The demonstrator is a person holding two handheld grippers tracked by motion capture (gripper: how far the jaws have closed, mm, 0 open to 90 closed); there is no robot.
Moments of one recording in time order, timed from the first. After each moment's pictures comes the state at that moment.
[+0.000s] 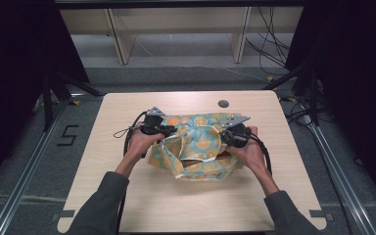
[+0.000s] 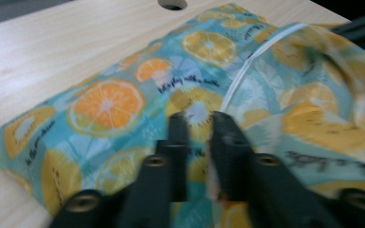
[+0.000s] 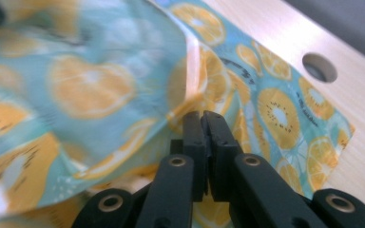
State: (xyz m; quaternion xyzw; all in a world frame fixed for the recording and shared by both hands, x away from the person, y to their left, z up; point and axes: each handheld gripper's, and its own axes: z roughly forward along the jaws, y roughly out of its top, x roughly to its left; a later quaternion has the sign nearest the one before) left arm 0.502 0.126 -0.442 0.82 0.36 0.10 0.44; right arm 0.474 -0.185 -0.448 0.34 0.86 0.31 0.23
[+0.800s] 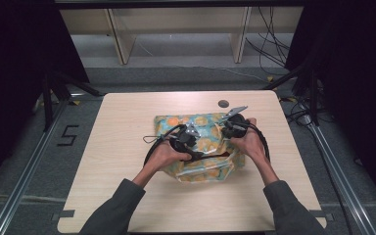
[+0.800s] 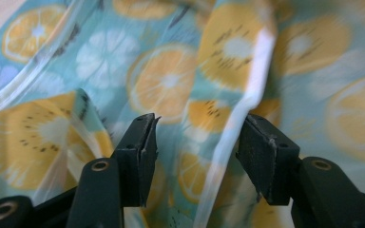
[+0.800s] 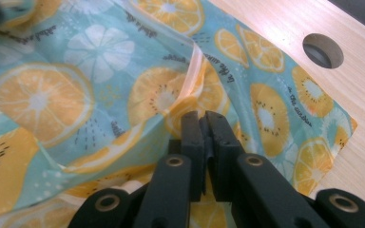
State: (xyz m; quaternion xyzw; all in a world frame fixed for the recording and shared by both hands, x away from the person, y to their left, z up) left arm 0.463 0.034 -0.451 0.92 0.22 0.09 0.32; right arm 0.504 -0.188 -0.445 0.36 0.86 0.29 0.19
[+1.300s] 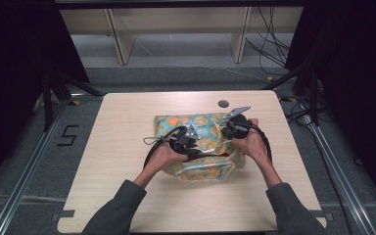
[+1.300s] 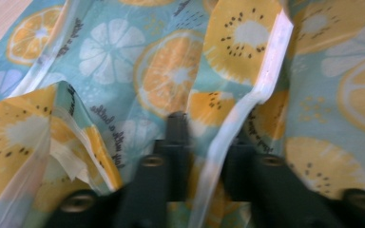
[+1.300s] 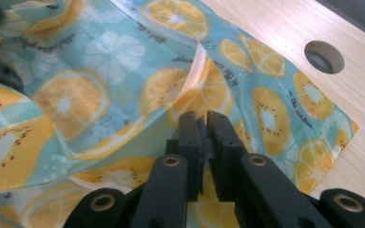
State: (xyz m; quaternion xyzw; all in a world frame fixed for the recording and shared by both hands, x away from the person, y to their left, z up) left arm 0.463 0.036 -0.454 0.92 0.19 0.12 0.33; right arm 0.495 -0.190 -0.437 0.36 0.86 0.30 0.18
